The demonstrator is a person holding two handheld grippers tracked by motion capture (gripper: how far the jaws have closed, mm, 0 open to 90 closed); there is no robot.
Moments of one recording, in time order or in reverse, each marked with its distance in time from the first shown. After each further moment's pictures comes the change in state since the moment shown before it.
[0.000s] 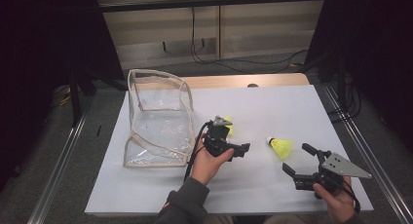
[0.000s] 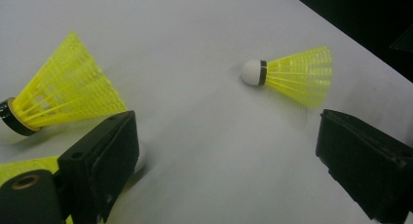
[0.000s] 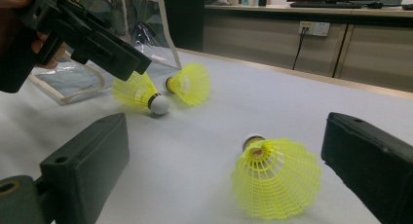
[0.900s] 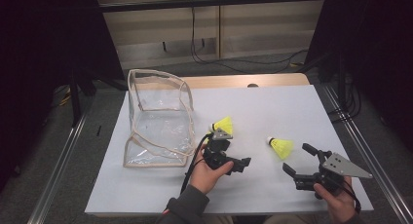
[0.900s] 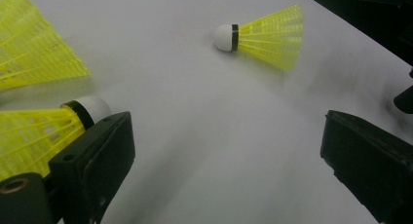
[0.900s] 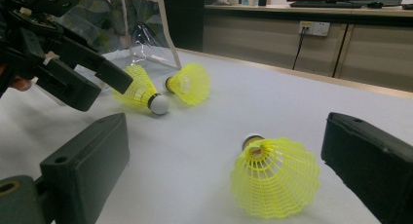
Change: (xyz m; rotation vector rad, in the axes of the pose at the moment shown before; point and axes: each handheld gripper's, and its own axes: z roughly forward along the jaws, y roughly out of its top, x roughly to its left) left arm -0.010 -0.028 -0.005 0.021 -0.062 0.041; right arm -0.001 0.000 -0.001 0.001 0.000 0.004
